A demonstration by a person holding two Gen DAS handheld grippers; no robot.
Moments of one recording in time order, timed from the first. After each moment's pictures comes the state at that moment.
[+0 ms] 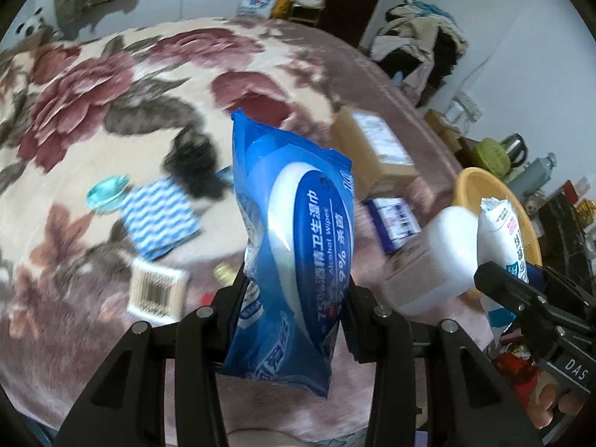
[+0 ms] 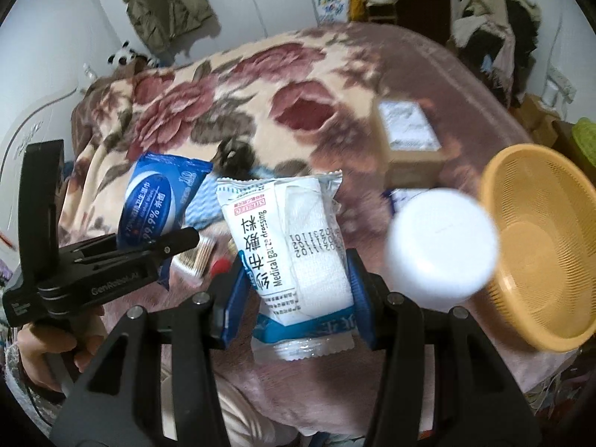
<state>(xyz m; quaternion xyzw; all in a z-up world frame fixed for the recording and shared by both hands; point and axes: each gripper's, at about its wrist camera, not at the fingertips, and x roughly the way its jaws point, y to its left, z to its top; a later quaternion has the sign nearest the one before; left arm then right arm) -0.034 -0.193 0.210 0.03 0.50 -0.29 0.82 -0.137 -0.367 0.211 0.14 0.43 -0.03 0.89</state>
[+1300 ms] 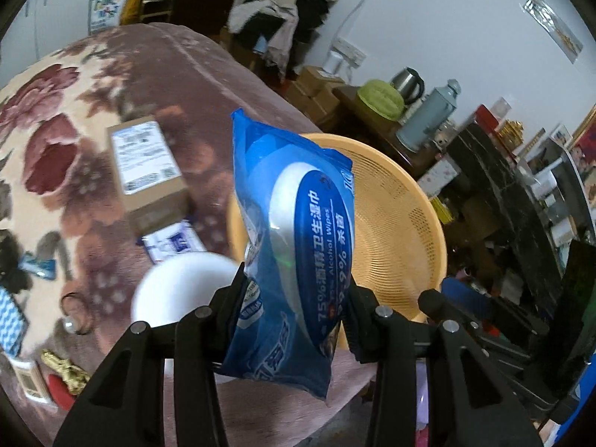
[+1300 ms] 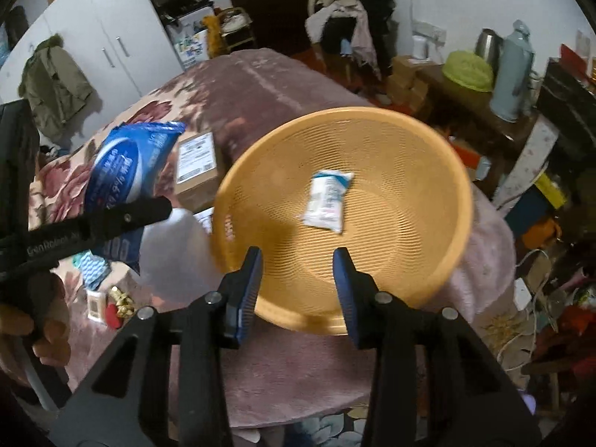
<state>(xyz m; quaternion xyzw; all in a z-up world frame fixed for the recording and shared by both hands) -0.105 -0.445 0.229 0.08 0.50 -0.48 0.72 -0.253 -0.546 0.208 0.23 0.39 -0.24 0.86</state>
